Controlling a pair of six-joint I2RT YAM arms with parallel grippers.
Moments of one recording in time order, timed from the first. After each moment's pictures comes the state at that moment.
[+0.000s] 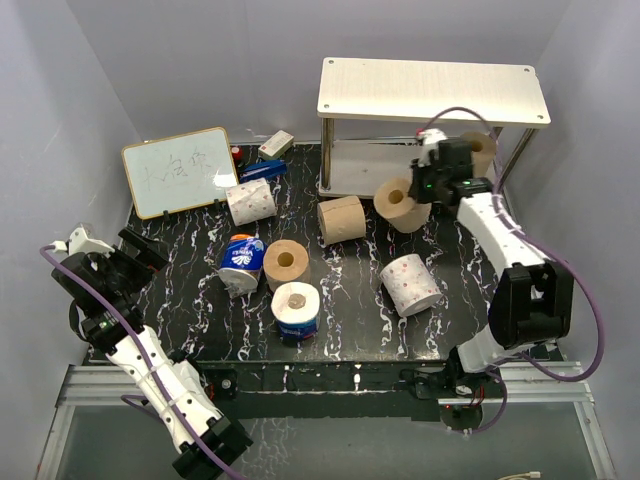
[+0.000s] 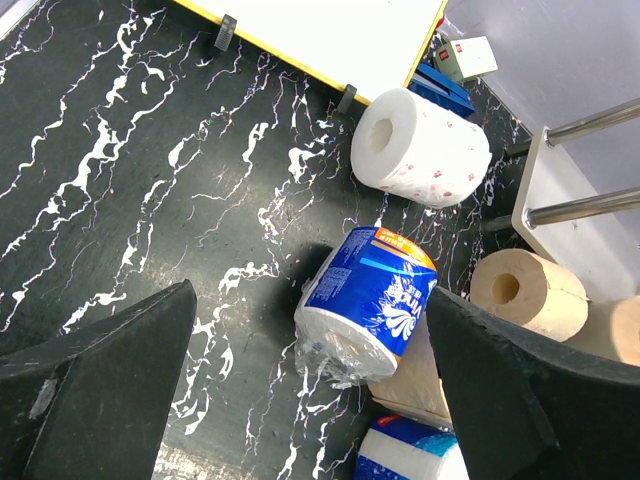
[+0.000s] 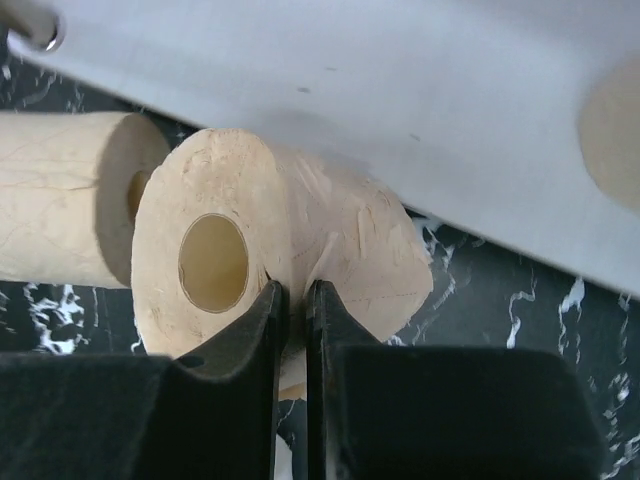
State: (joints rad) left arm 0.75 0.60 0.84 -0.76 0.55 -0.33; right arm 0.19 1.55 1.27 -0.40 -0.08 -0.13
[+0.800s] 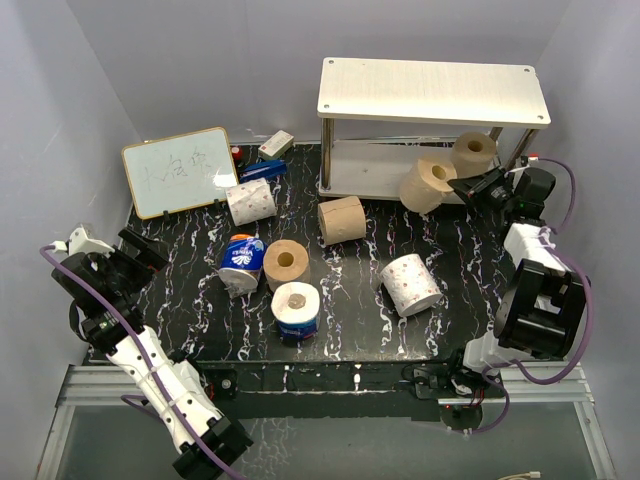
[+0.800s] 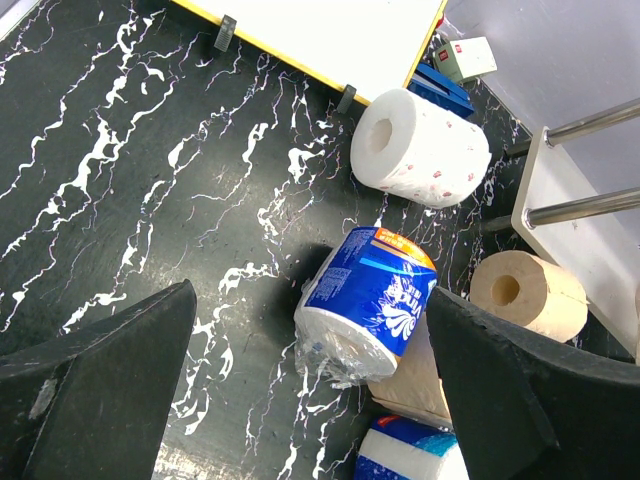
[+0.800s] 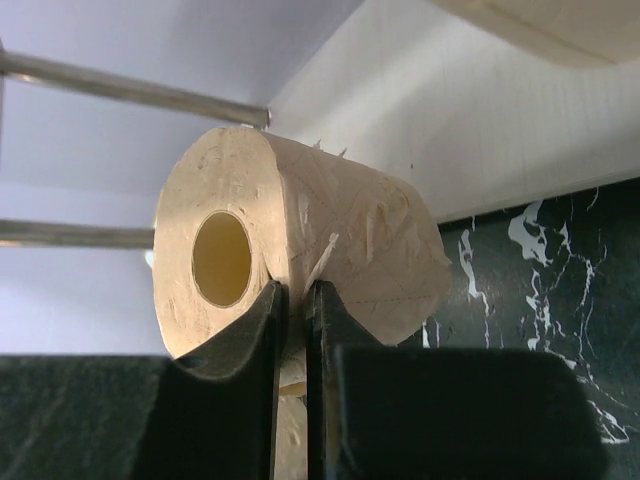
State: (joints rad) left arm 0.75 0.60 0.84 -0.76 0.55 -0.33; right arm -0.37 1.50 0.94 0.18 -0.73 0.83
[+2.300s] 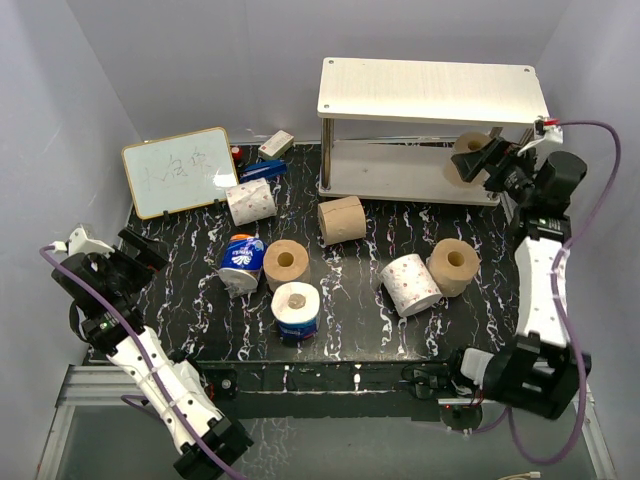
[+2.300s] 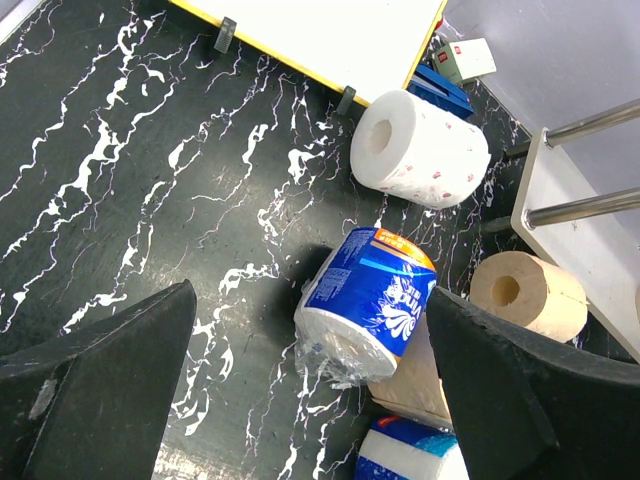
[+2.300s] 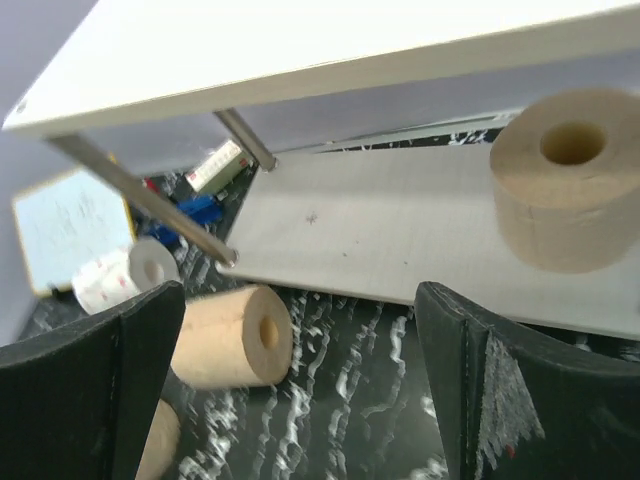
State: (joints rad) left arm 0.75 0.60 0.84 -0.76 0.55 -0.33; right arm -0.34 1.24 1.08 0.03 -0.61 0.45
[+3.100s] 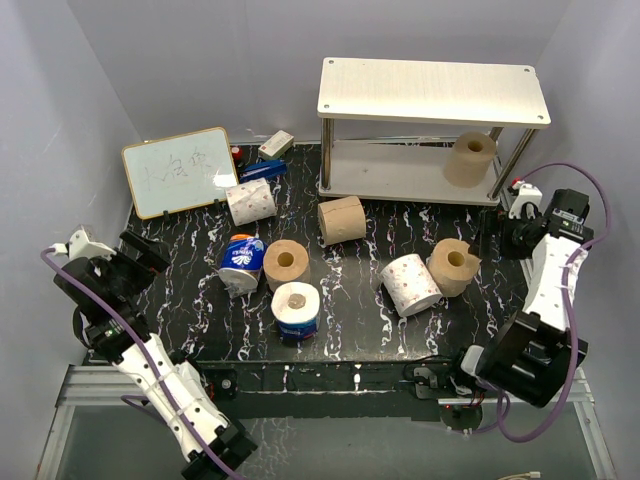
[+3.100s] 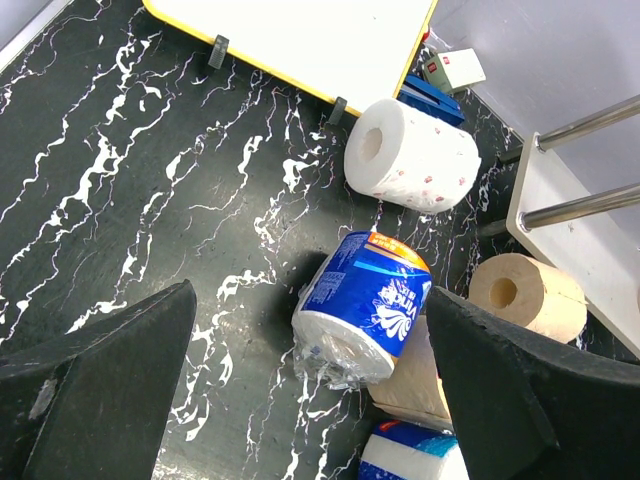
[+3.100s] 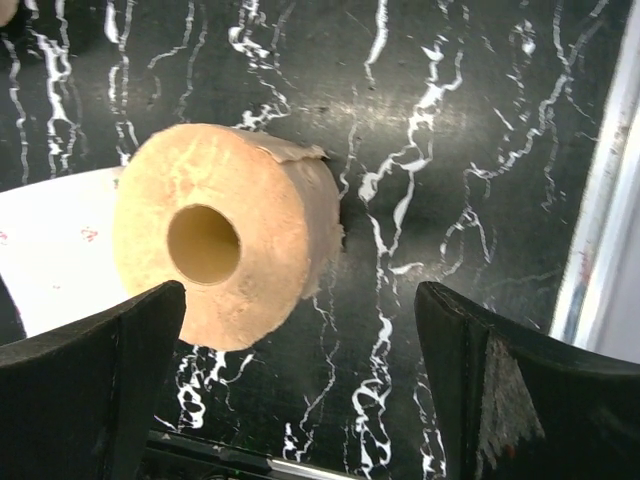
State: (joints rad) left arm 0.75 0.55 0.84 -0.76 0.55 -0.33; right arm -0.56 1.23 1.08 -0.89 -0.50 -0.45
